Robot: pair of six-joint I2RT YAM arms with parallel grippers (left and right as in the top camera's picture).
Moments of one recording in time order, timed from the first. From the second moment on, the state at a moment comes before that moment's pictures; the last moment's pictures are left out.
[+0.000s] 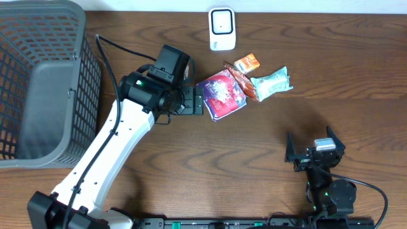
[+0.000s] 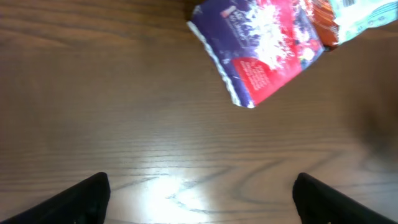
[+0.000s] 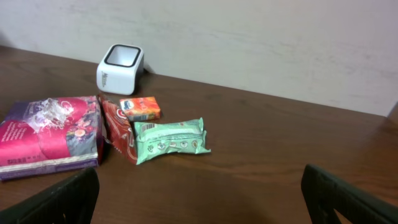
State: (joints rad) left arm -0.45 1.53 1.43 -1.07 0.06 -0.42; right arm 0.03 0.01 0.01 -0.07 -0.06 -0.13
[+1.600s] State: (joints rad) left arm -0.45 1.53 1.43 -1.08 -0.14 -0.43; right arm 0.03 0.01 0.01 -0.07 -0.06 -0.13
